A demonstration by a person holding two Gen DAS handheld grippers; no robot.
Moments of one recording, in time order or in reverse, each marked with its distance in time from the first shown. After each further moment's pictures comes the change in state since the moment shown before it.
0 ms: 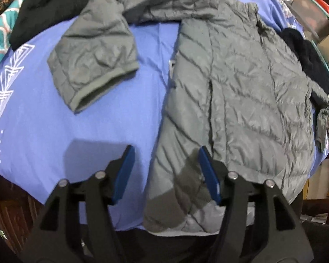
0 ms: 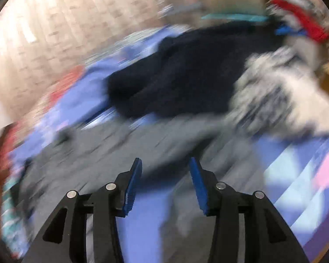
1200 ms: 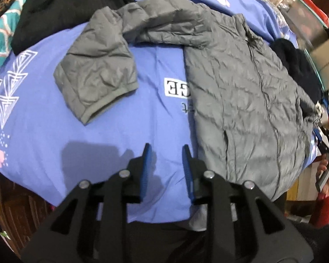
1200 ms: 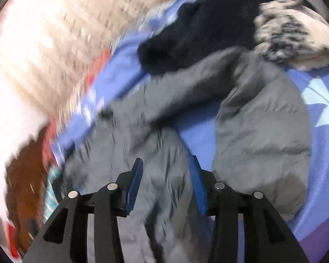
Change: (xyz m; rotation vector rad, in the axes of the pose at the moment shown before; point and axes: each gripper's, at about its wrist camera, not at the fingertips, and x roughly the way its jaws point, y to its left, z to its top) left arm -0.037 -0.007 0.022 -0.033 -0.007 -0.070; right arm -0.020 -0.017 -0.007 0.248 0.012 0.170
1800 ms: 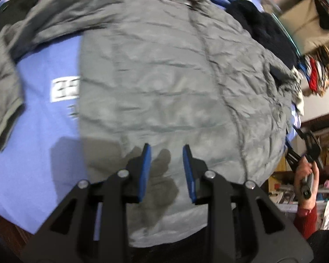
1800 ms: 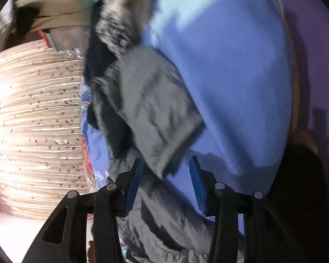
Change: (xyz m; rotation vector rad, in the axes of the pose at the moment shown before) left arm 0.063 -0.127 0.003 0.211 0.118 -0.161; right arm -0.024 -0.122 -0.098 0.787 -0.142 0.075
